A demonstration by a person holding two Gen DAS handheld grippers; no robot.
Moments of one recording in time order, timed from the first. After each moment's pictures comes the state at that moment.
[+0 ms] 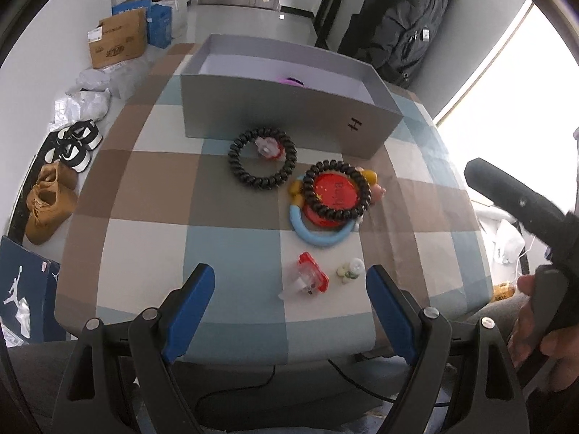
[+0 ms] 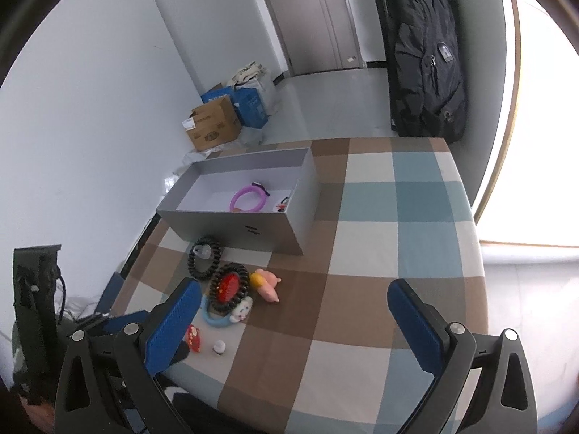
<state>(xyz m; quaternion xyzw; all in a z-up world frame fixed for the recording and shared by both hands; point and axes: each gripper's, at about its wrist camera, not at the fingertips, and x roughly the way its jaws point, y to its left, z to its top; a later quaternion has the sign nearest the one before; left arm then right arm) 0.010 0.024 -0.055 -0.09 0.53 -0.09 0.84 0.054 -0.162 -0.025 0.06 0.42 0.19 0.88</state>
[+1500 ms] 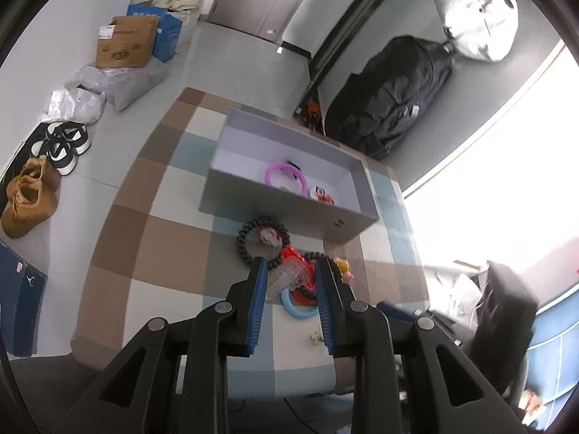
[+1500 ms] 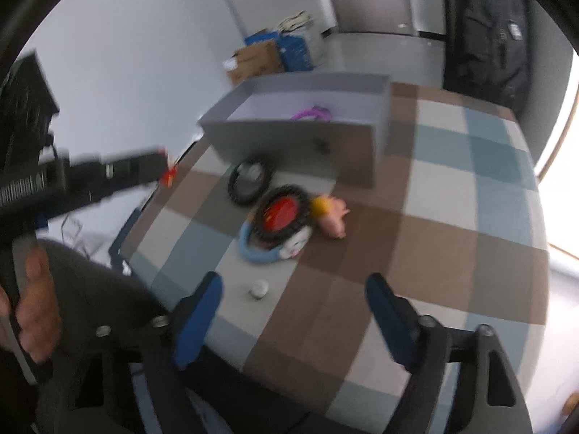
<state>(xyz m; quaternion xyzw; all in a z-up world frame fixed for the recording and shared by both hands) 0.027 0.068 -0.012 -0.21 0.46 -0.12 0.85 0.034 -0.109 -0.065 -0.01 0.49 0.28 0.83</state>
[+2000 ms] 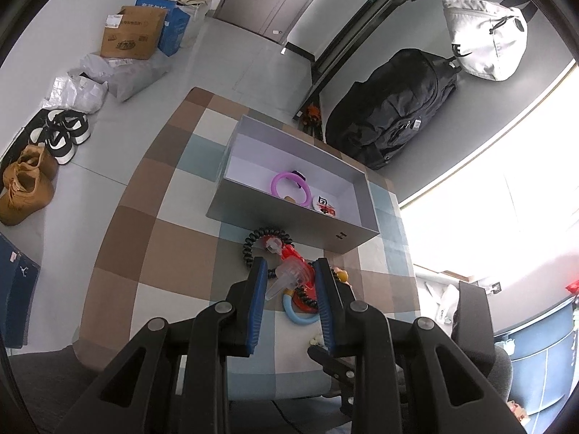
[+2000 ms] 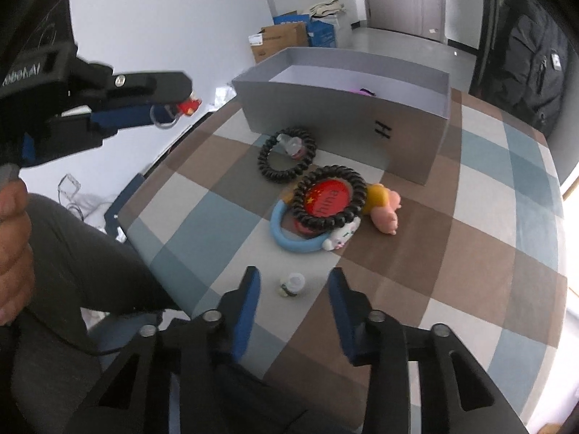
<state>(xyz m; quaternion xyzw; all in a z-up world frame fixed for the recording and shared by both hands) 0.032 0.085 -0.010 -0.24 0.46 -0.13 0.84 0.023 -0.073 -0.078 -0.08 0.49 0.30 0.81</state>
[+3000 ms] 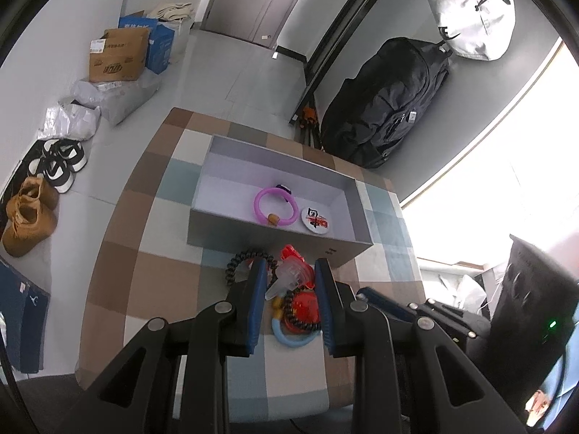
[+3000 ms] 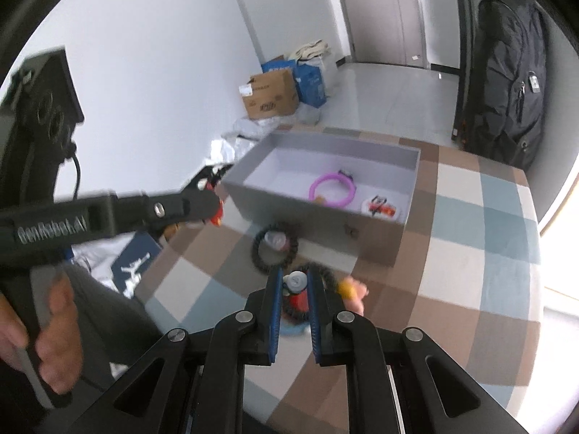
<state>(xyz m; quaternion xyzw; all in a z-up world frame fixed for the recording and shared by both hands) 0.052 0.057 -0.001 -0.18 0.46 -0.12 0.86 0.061 -0.093 -0.021 0.00 0.43 0.29 0.86</state>
